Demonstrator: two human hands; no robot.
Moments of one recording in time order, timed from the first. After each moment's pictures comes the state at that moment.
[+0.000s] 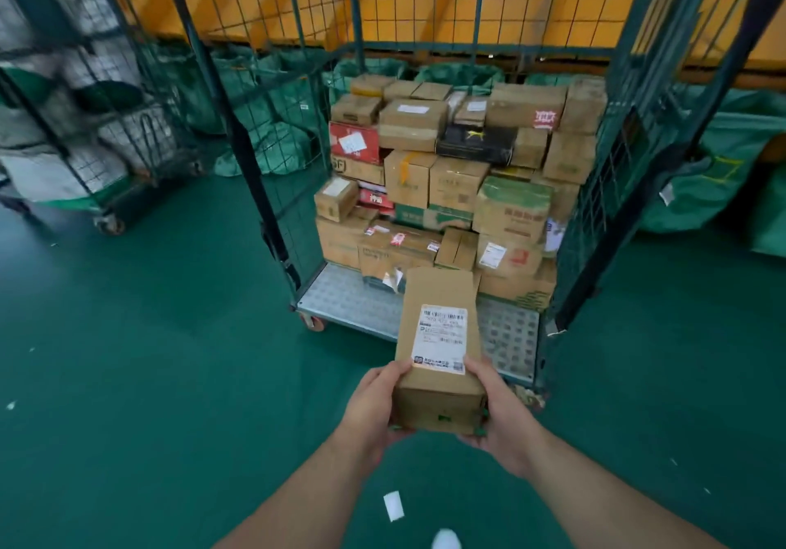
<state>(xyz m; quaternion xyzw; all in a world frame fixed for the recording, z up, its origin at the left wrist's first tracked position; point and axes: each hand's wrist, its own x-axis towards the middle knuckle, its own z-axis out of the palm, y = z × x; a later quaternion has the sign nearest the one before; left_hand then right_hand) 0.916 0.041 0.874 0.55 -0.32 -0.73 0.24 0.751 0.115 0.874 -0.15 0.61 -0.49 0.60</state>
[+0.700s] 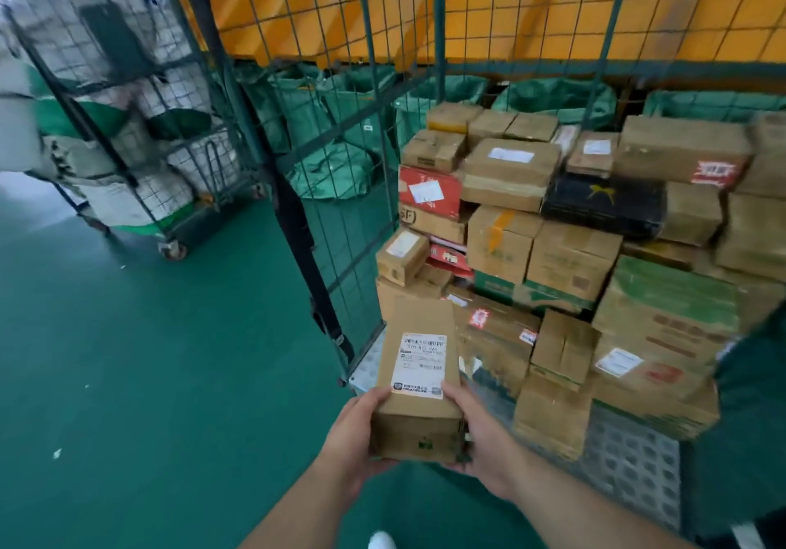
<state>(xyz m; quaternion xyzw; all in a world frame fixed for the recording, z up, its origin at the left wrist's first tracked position) 0.939 -0.357 0.862 0.62 -0.26 -0.68 0.28 0.758 -0.318 0.846 -0.18 0.59 -0.41 0.67</state>
